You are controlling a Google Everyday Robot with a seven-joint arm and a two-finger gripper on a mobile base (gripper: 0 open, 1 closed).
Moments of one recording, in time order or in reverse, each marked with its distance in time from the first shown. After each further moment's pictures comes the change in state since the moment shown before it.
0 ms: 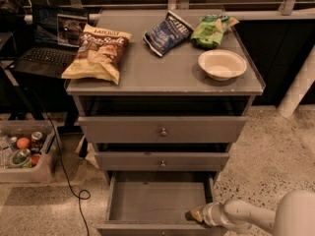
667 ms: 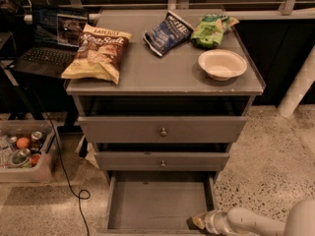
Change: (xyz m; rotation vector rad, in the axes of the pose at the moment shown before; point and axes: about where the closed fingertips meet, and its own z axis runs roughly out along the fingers) arm 0.028 0.009 -0.007 -0.003 -0.005 0.027
